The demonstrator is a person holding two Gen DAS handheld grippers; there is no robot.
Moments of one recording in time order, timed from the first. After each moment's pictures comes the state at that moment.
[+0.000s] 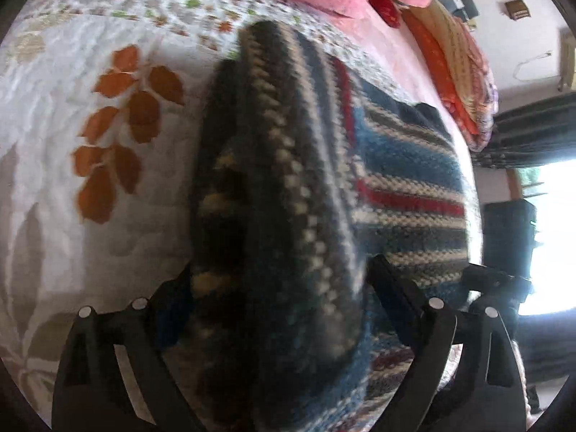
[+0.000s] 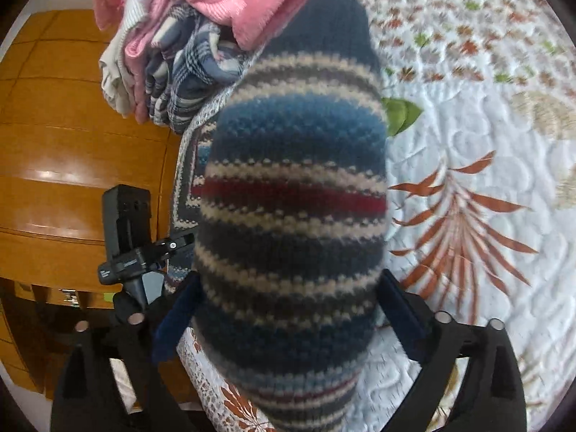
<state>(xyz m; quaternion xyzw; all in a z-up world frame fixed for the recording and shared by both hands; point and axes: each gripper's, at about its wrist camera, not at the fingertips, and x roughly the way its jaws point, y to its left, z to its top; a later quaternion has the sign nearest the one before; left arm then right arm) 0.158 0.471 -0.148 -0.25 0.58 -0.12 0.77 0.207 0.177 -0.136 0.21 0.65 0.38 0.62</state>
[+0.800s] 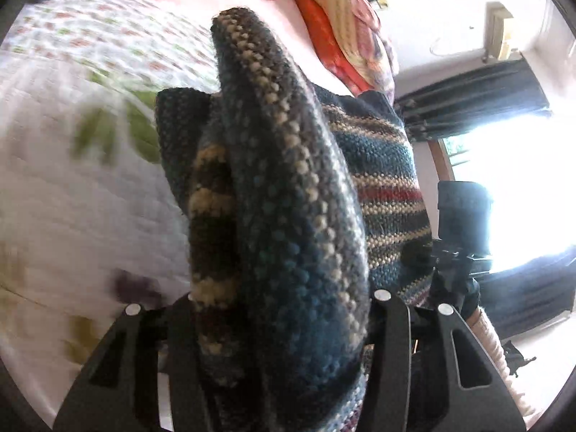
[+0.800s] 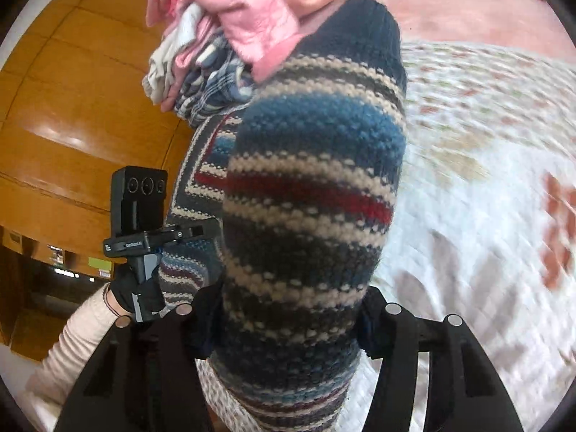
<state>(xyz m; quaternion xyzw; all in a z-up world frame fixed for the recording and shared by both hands) 0.125 0.272 -0.119 -0.28 0.52 -0.27 0.76 0.164 -0.010 -0.040 0.15 0.61 0.40 0.67</state>
